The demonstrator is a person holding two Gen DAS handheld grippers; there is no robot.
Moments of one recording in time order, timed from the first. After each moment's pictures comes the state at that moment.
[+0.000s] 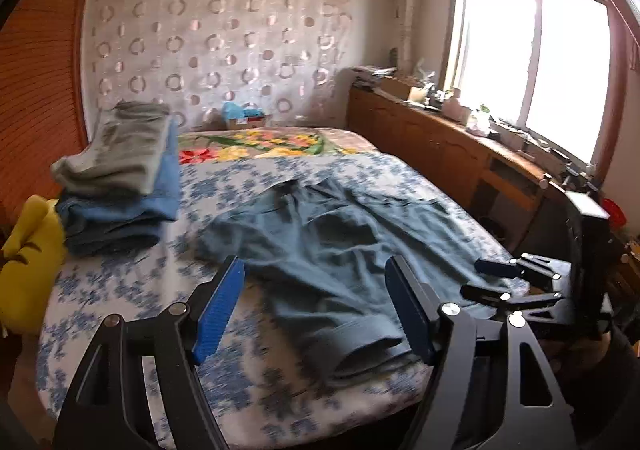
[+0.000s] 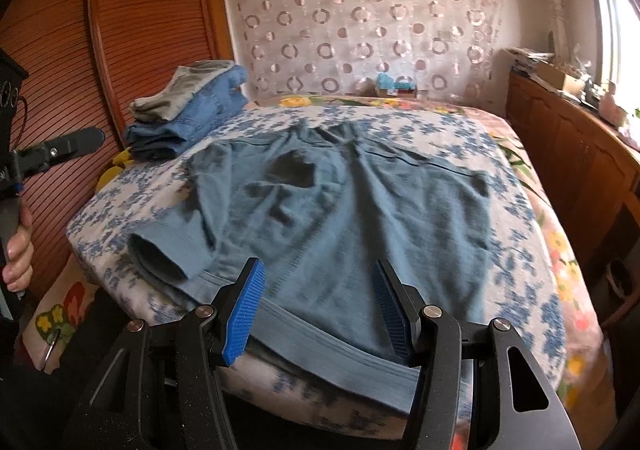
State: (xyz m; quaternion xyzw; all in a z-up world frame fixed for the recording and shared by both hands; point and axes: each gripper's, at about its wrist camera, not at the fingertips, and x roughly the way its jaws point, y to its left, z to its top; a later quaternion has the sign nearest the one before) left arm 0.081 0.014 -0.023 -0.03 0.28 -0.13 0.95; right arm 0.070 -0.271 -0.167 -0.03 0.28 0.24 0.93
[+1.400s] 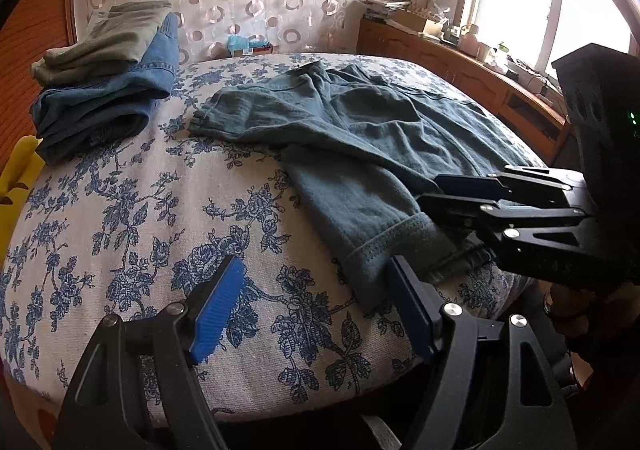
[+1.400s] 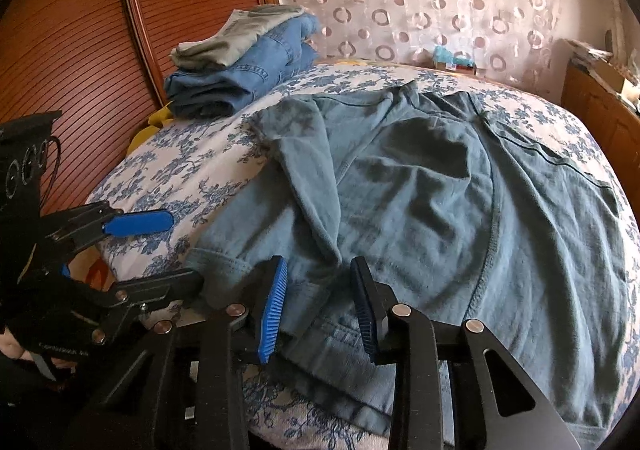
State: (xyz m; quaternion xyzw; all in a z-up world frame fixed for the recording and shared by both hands) left arm 0.091 0.012 -0.120 0.00 0.39 -0.12 0.91; right arm 0.125 -0.170 -0.199 -0.05 0.33 0.31 0.89
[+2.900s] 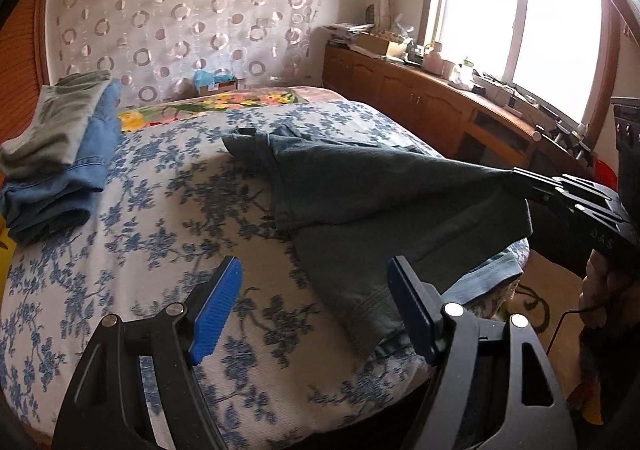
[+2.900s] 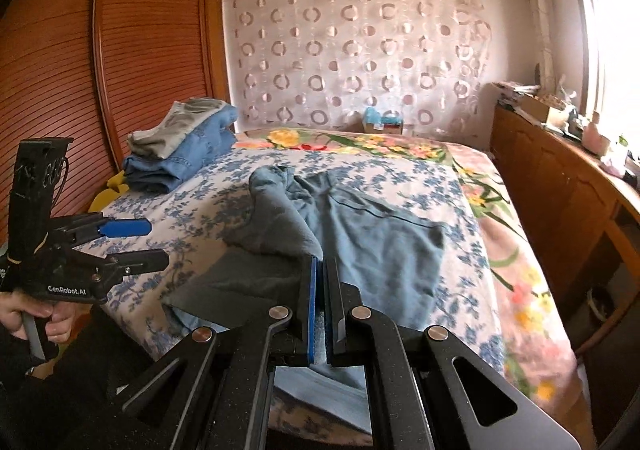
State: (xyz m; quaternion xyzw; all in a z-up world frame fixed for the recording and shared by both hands) left arm 0.115 -0.054 -0.068 0.01 0.34 -0.17 0.92; right arm 0.045 -0.281 -0.148 -0.03 0.23 0.21 0.95
